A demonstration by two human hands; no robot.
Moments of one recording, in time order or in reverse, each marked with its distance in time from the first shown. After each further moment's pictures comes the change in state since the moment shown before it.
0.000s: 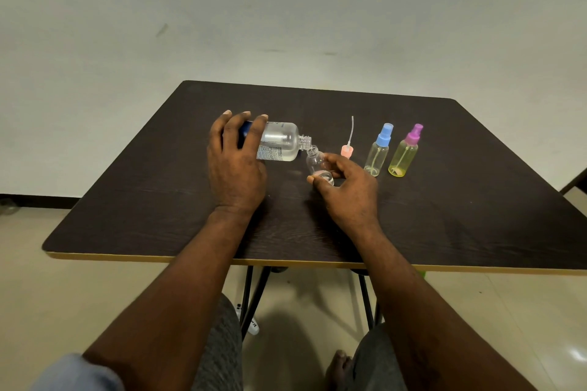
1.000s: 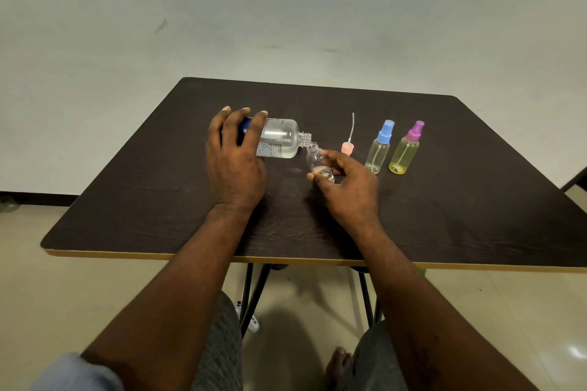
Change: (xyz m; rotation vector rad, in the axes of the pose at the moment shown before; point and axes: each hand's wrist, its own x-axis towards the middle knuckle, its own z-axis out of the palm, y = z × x) left_hand 0.000 -0.002 0.003 0.019 0.009 0.005; right_hand 0.000 -0.001 0.000 0.020 -0.004 0.005
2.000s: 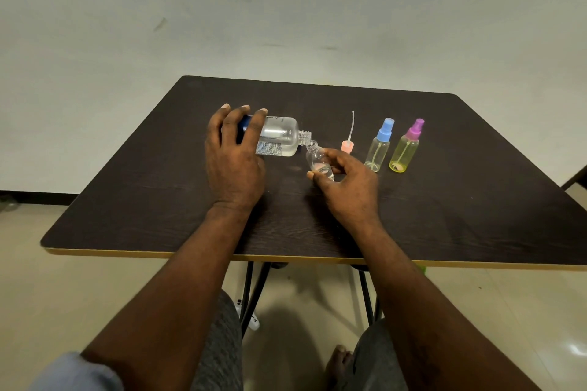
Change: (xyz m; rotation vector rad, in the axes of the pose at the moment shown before) left_hand 0.000 -0.003 0.002 0.001 0.024 0.017; right_hand -0.001 -0.001 0.000 0.021 0.006 -0.023
